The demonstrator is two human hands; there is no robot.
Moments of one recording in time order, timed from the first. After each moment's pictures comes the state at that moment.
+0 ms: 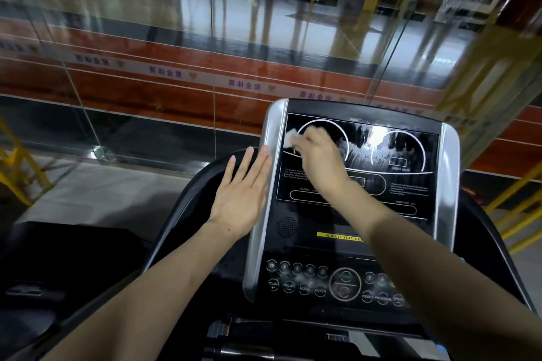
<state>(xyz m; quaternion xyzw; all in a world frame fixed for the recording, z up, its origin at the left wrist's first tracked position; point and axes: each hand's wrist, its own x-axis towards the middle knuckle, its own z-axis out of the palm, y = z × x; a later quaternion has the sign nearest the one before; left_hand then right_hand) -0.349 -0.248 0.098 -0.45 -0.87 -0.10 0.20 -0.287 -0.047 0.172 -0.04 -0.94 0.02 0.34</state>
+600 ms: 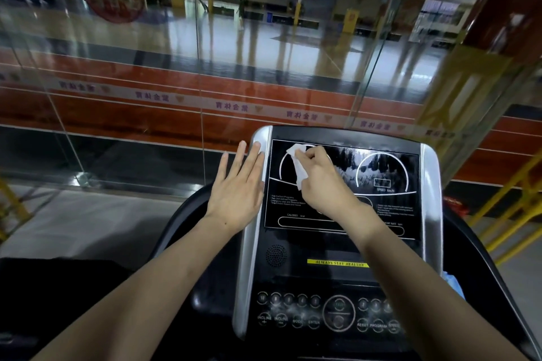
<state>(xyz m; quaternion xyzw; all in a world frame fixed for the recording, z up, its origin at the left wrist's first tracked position) -0.383 -0.209 0.142 -0.44 -0.86 -0.11 0.22 -0.259 -0.030 0.199 -0.12 -0.97 0.14 0.19</state>
